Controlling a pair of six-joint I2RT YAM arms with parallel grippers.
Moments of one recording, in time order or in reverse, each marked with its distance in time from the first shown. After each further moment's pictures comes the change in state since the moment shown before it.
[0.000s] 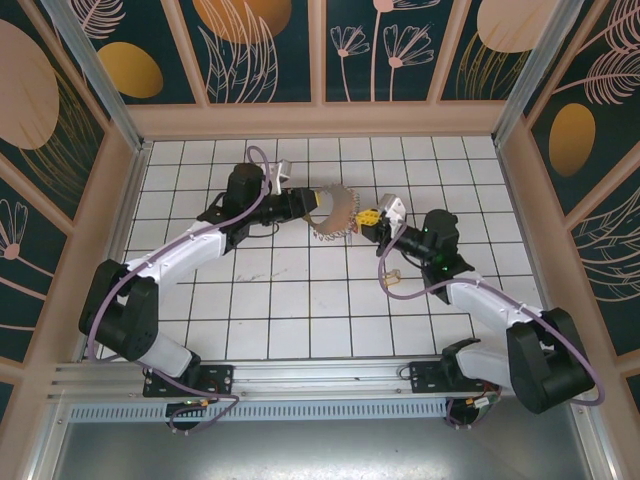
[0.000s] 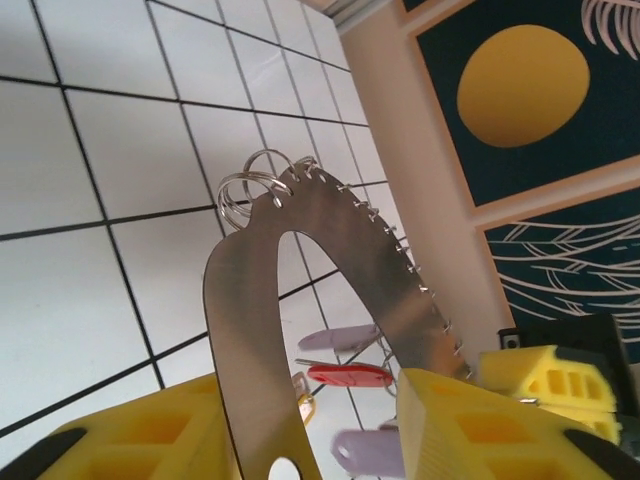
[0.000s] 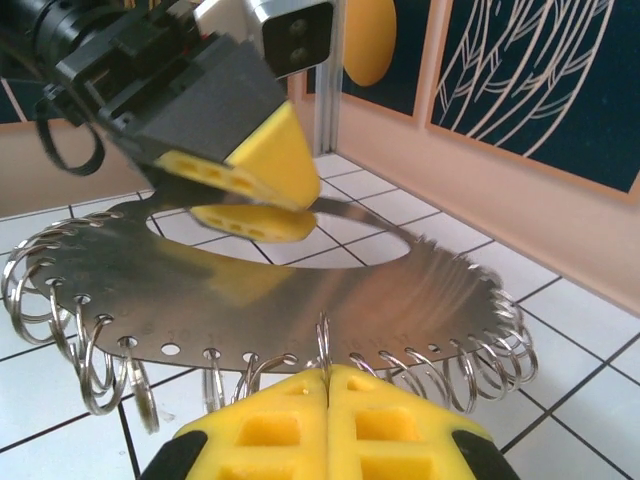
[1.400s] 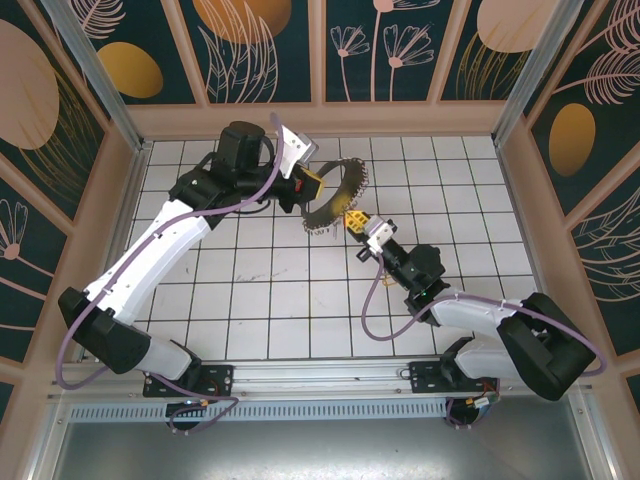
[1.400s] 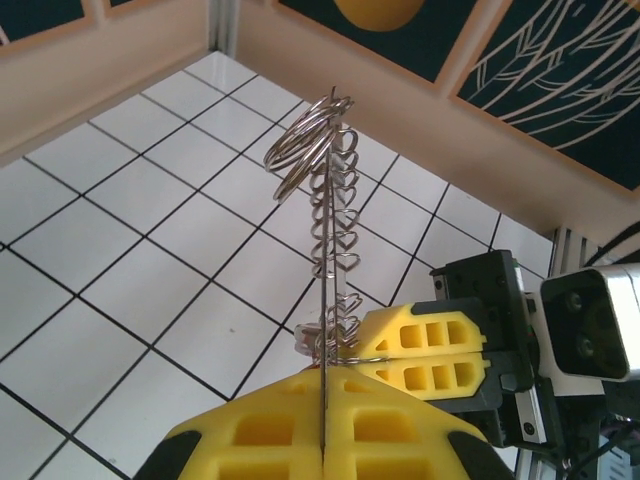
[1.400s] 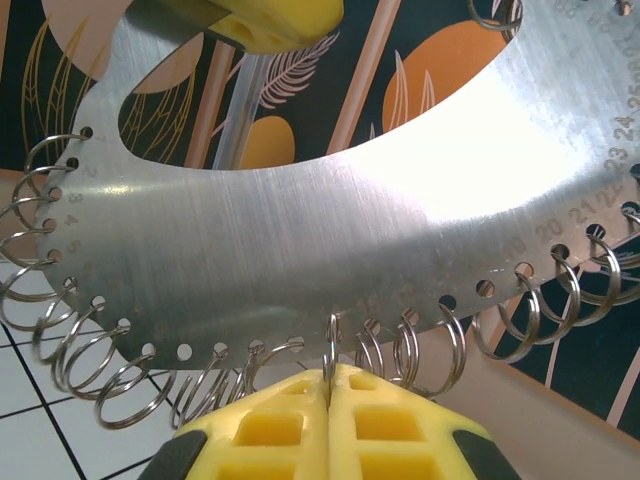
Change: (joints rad) left arm -0.099 -0.067 0.542 -0.684 -0.030 0.754; right arm 0.307 0.048 -0.162 0.538 0.531 -0.199
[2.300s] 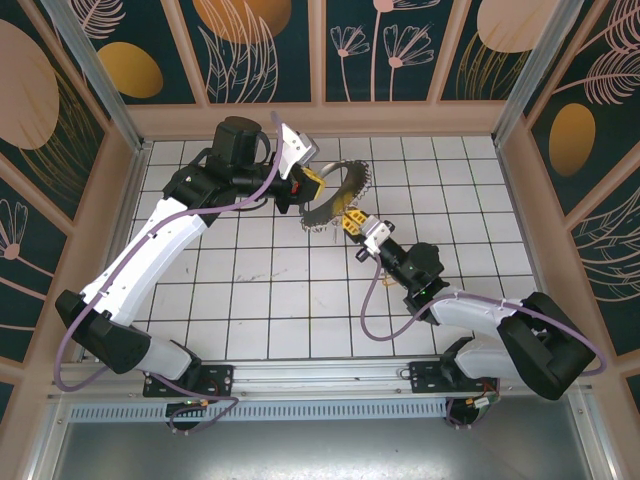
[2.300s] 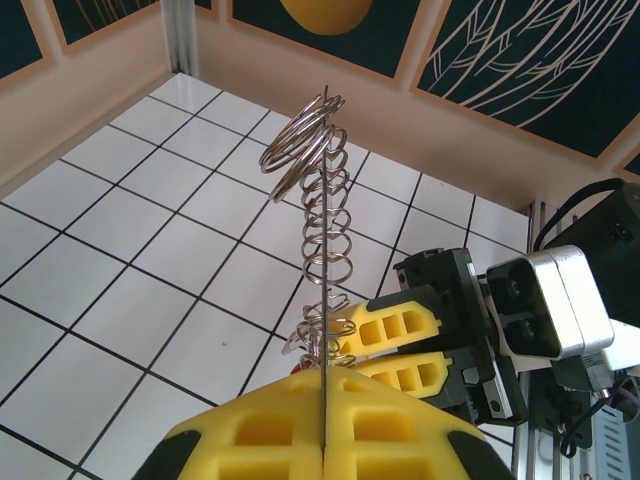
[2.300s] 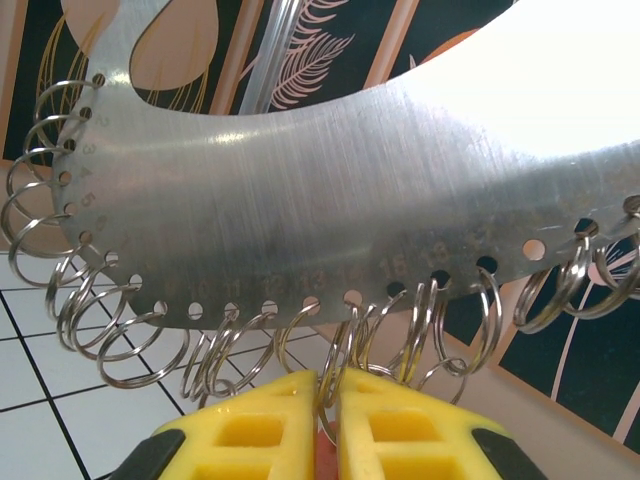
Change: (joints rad) left arm 0.004 0.000 0.065 -0.068 0.090 0.134; right arm 0.005 0.008 0.020 -0.010 -0.022 -0.030
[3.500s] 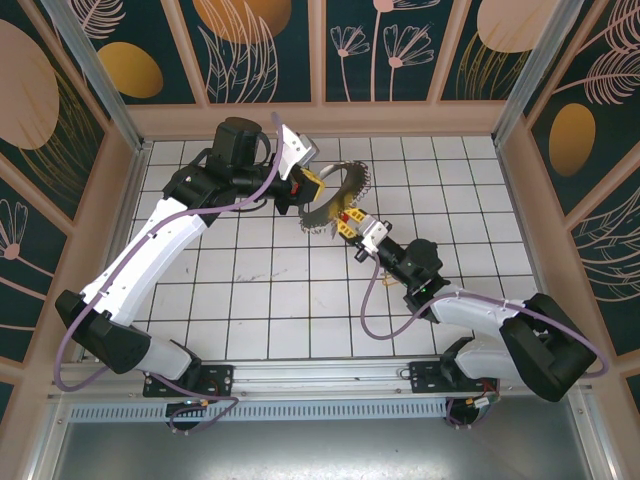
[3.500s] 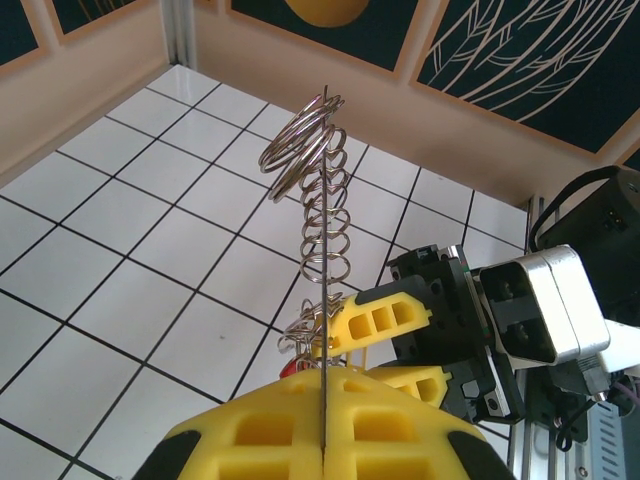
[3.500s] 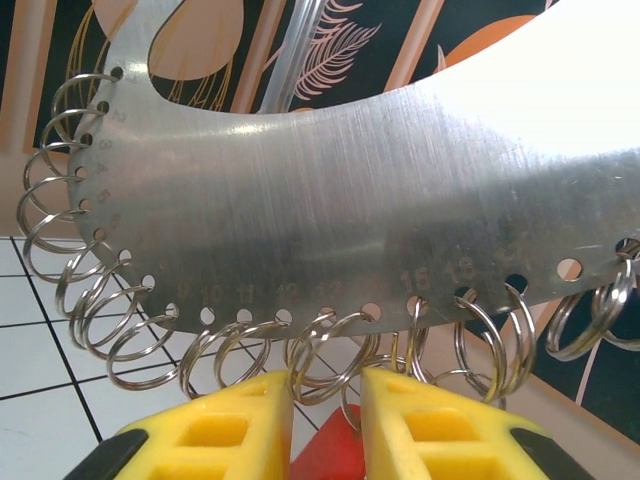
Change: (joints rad) left arm 0.000 0.000 0.000 -0.013 0.000 0.003; right arm -0.005 -0.007 0.024 -0.070 -0.046 -0.008
